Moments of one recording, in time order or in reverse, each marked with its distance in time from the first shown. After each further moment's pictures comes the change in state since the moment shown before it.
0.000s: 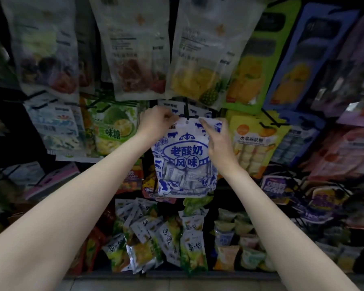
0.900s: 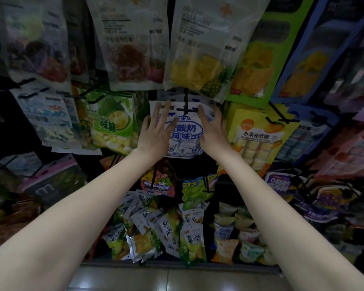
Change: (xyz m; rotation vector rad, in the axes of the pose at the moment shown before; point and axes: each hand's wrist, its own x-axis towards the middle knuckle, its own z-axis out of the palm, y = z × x) left_hand -0.014 -0.037 0.061 0.736 -0.141 0.168; right_hand 0.047 0.029 0.023 -0.333 -0.166 0.079
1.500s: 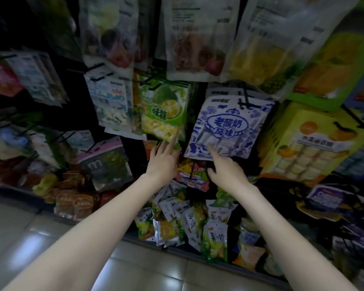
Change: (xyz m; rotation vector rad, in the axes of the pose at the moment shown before) left_hand -0.100 -0.057 0.058 -0.214 -0.269 -0.177; right_hand -0.062 -0.052 0.070 -0.051 -0.347 -0.145
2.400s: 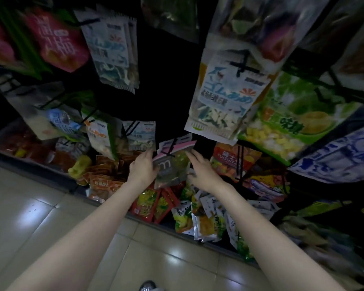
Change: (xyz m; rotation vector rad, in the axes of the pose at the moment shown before) left_hand -0.034 -0.356 0.081 -0.513 -0.022 -0.346; right_hand 0.173 -0.267 0.178 0.183 -0.310 -0.119
